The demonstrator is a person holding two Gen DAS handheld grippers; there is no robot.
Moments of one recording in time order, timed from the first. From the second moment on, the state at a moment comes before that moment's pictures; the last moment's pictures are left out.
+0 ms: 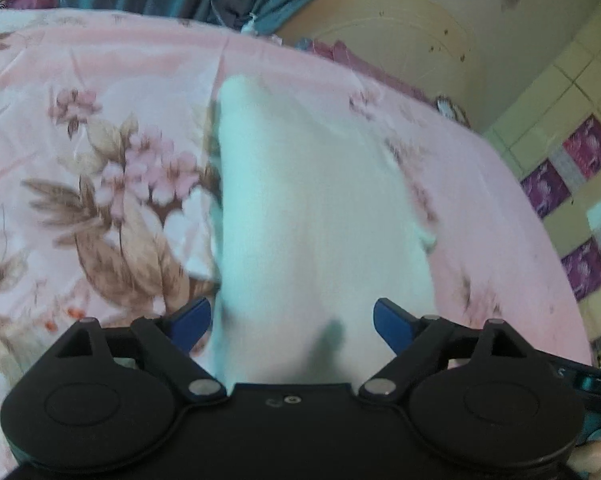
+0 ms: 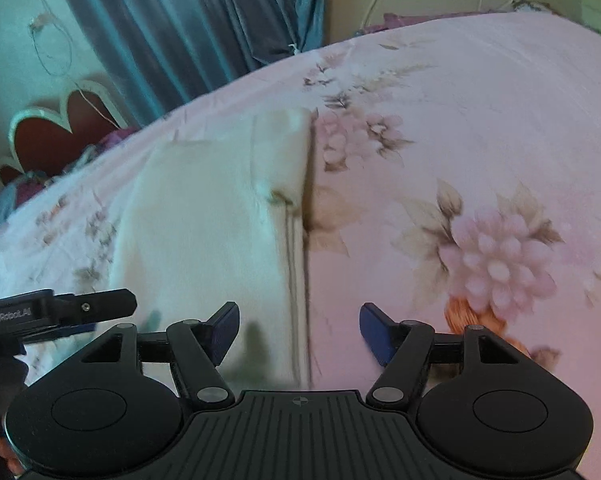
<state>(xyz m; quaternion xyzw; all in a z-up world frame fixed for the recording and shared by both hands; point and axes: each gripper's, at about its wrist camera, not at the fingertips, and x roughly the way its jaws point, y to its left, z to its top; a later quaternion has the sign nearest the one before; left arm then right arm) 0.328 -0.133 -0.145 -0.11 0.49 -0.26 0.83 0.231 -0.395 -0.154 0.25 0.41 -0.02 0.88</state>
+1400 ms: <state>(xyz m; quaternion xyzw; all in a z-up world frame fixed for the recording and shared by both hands) 0.377 -0.140 -0.098 -0.04 0.42 -0.30 0.86 0.340 -0.369 -0.135 0.36 0.34 0.11 0.86</state>
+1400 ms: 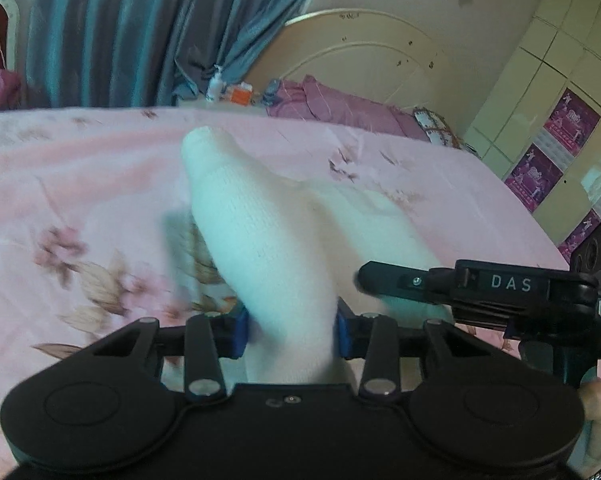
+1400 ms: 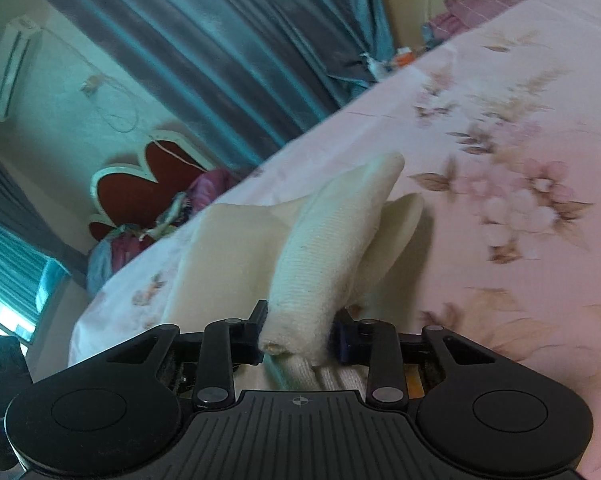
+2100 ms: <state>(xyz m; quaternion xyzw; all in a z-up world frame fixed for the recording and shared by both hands) 0.411 0.110 -0.081 -0.06 0.40 -0.26 0.88 0.393 -0.101 -0.116 0.35 0.35 0.14 0.86</state>
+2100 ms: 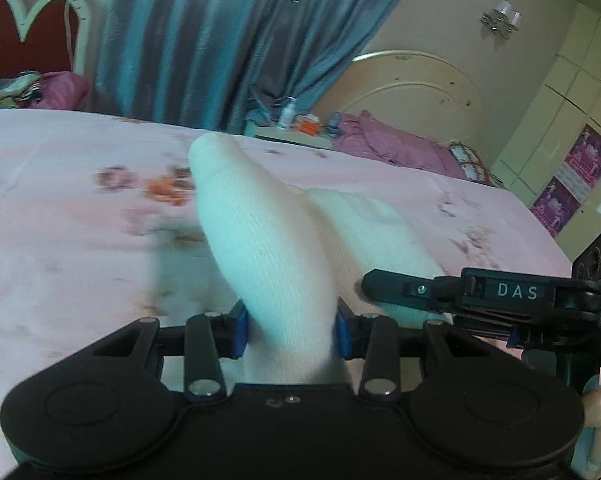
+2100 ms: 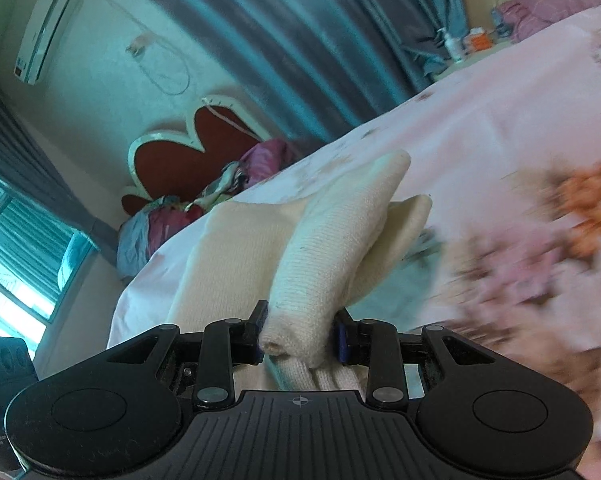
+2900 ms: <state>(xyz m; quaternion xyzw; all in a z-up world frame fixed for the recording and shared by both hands) 0.432 0.218 -0.129 -0.08 0.38 -0.18 0.90 0.432 -0.053 -0.160 0.33 0.36 0.07 0.87</state>
